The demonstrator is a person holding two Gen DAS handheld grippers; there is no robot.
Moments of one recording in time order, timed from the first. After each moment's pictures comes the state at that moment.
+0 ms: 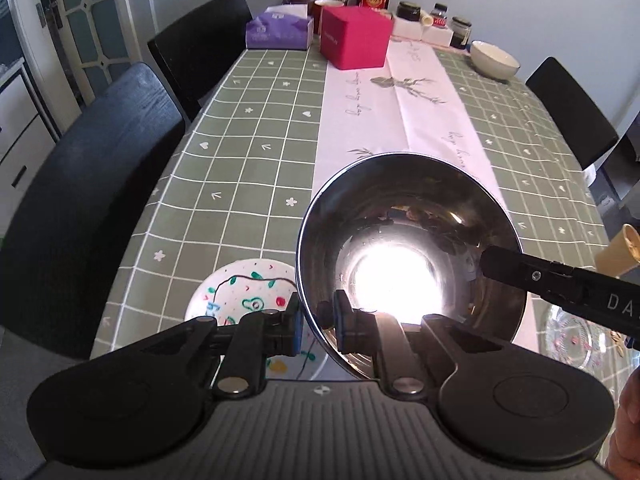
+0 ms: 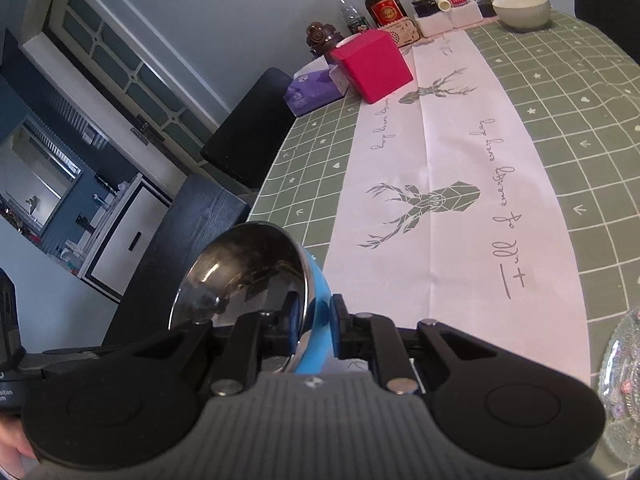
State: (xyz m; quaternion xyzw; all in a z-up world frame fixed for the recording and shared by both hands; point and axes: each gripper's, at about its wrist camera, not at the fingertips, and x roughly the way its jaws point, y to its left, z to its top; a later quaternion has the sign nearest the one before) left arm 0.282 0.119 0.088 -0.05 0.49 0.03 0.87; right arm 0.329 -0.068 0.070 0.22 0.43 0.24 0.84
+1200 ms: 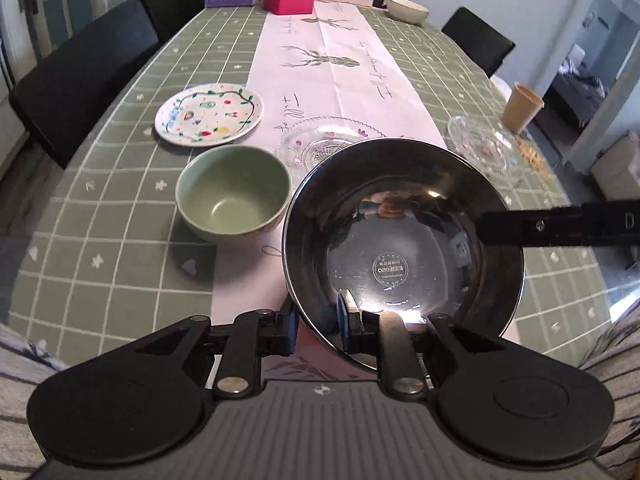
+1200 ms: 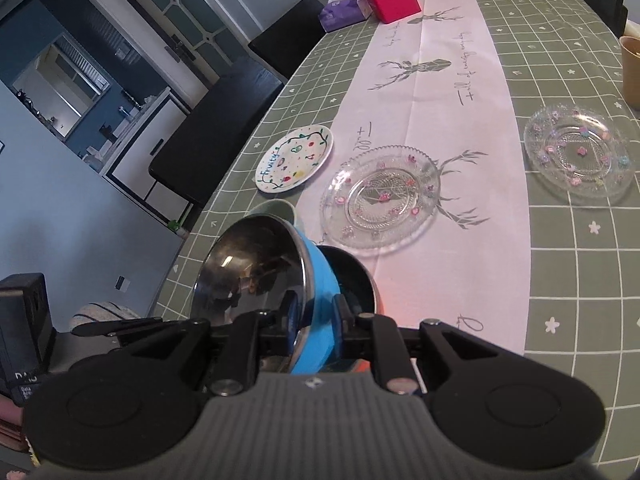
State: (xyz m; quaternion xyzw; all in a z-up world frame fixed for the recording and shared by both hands) left arm 0.033 0.073 0.027 -0.03 0.48 -0.05 0.88; right arm 0.098 -0.129 0.051 0.17 0.49 0.29 0.80
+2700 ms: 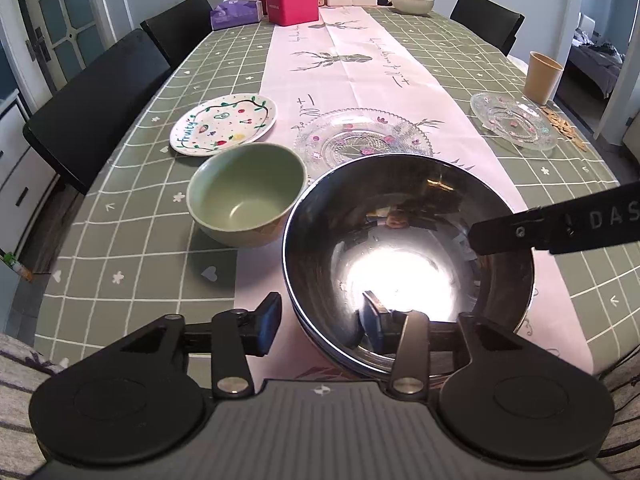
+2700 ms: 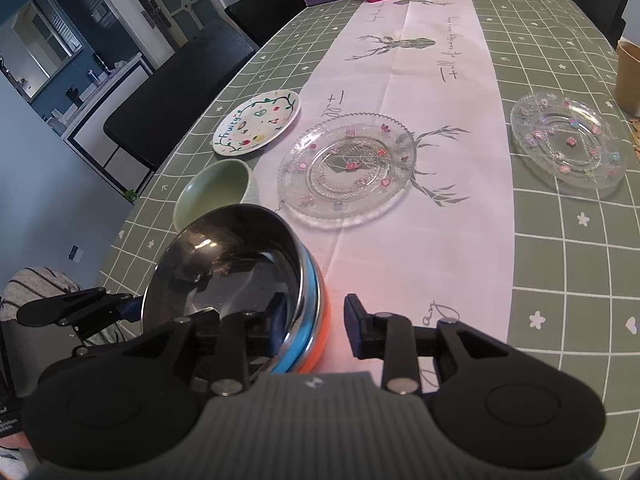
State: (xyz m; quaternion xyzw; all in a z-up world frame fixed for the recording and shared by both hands) left arm 0.031 0.057 0.001 0.02 0.46 -0.02 0.89; right arm 0.099 -0.104 0.017 0.09 0.51 0.25 0.82
